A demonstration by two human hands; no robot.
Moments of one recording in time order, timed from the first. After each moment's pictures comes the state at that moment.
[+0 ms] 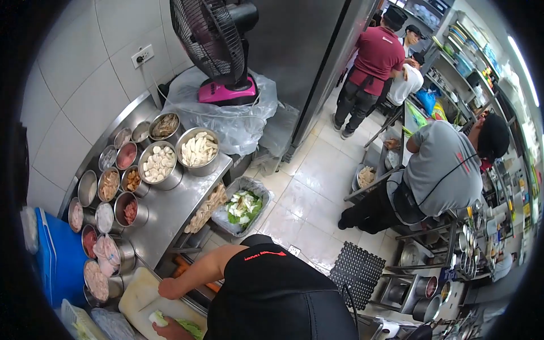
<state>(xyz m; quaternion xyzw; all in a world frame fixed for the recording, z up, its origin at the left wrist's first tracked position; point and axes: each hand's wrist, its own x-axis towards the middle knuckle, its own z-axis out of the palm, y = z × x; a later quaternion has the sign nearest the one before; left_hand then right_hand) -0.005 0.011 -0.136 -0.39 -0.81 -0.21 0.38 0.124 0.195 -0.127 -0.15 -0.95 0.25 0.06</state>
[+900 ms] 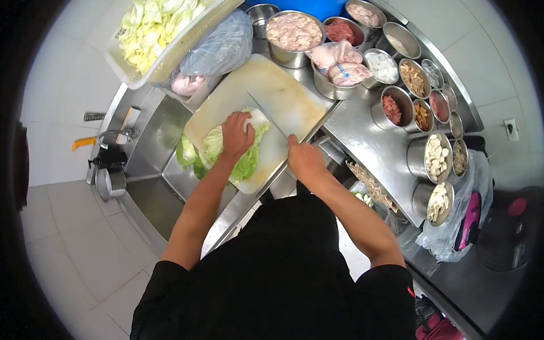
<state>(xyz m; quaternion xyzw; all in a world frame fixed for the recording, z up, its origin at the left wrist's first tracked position) 0.004 0.013 -0.103 -0.29 -0.89 -0.30 0.16 0.135 0.197 0.011 -0.06 -0.97 0.19 -0.16</state>
